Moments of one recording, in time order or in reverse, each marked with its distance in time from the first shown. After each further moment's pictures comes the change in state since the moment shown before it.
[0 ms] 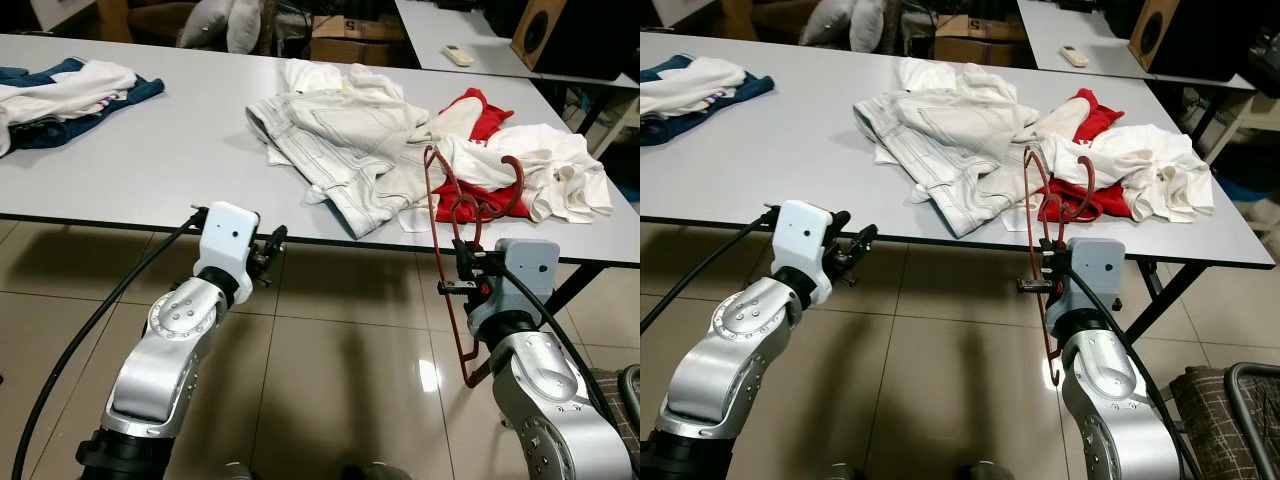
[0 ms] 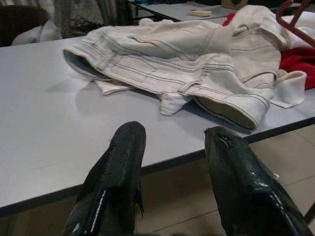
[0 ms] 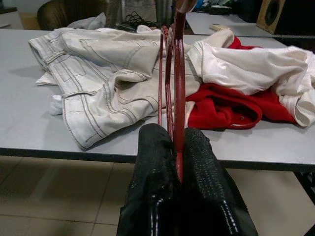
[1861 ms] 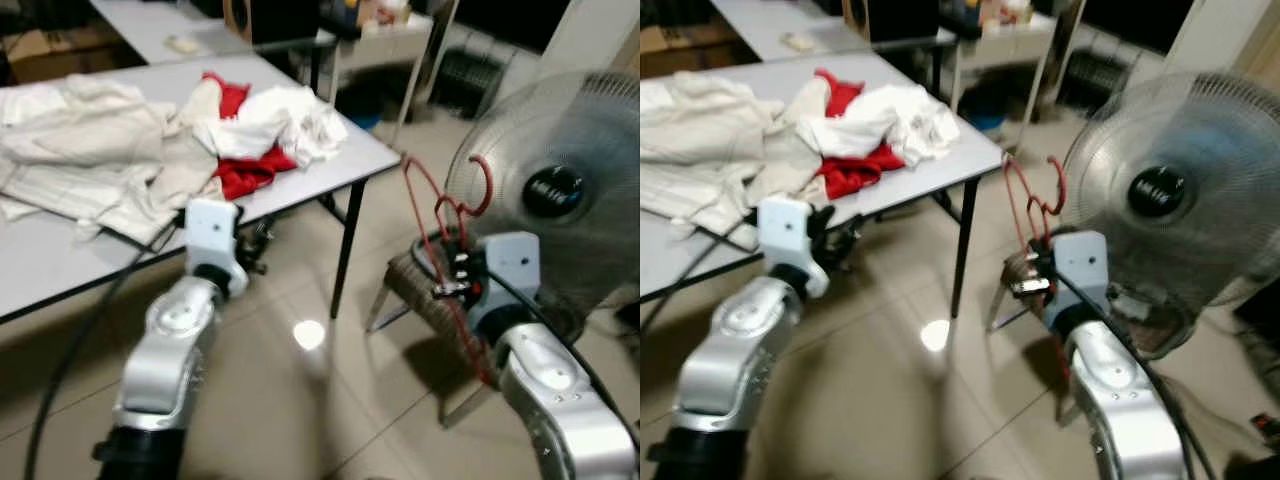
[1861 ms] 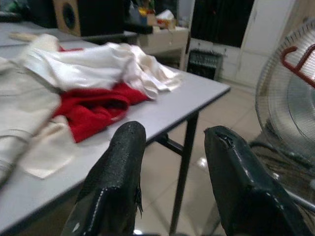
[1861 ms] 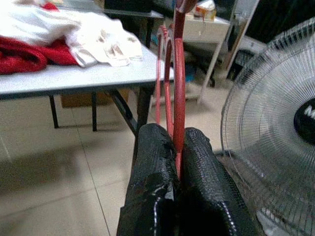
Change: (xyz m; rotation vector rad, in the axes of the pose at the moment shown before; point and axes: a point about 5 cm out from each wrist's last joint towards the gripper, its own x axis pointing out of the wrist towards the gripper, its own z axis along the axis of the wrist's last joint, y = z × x) left arm 0.007 0.000 -0.004 -0.140 -0.059 0.070; right arm 0.006 -0.003 0.000 -0.153 0.035 0.078
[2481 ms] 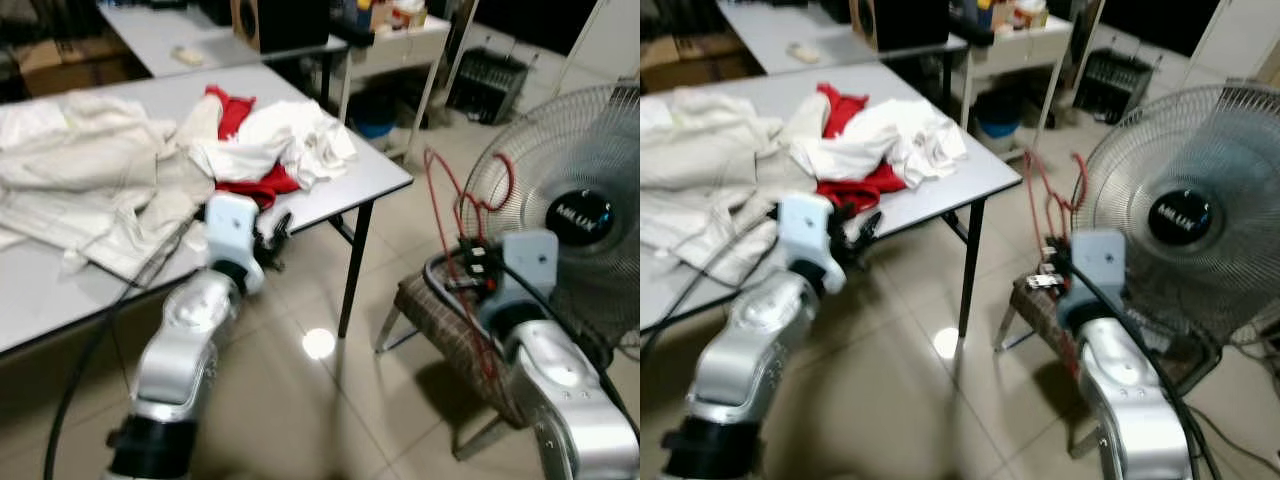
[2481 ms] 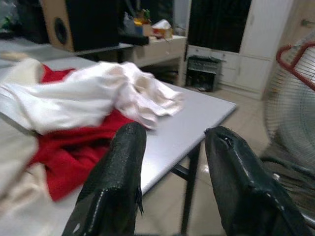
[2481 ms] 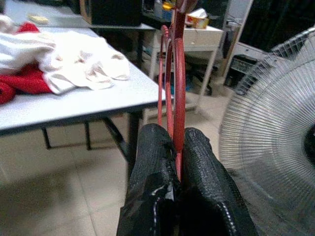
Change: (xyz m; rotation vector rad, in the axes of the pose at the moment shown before) left arm 0.006 0.002 0.006 0.029 -0.020 -0.001; right arm 0.004 0.003 0.001 0.061 -0.022 0.000
